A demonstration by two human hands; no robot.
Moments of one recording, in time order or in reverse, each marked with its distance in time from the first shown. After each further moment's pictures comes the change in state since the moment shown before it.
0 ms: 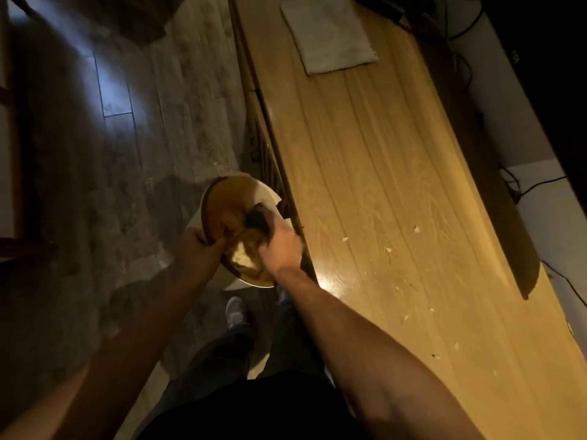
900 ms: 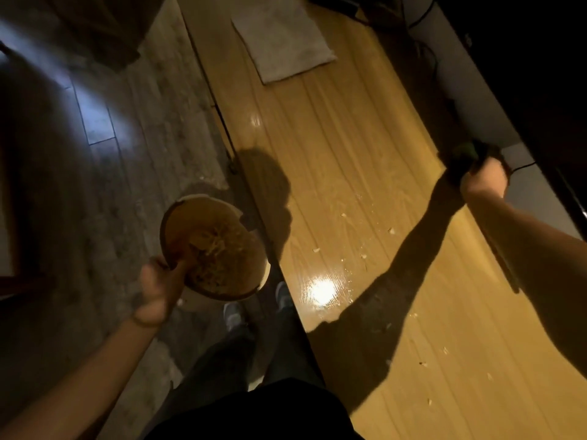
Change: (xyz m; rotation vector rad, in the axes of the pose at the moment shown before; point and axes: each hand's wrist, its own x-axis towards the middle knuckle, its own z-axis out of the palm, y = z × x) left_hand 0.011 0.001 0.010 0.076 0.105 -0.055; right_hand 0.134 0.272 -0.340 -0.118 0.480 0.569
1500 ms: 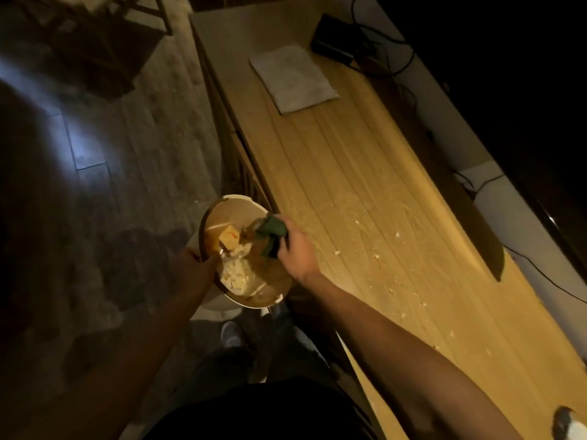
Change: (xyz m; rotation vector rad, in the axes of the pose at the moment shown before) left_hand 0.020 0.017 -0.028 -0.130 -0.281 0.099; right_hand -0.365 -0.164 0.129 0.357 -0.458 -0.571
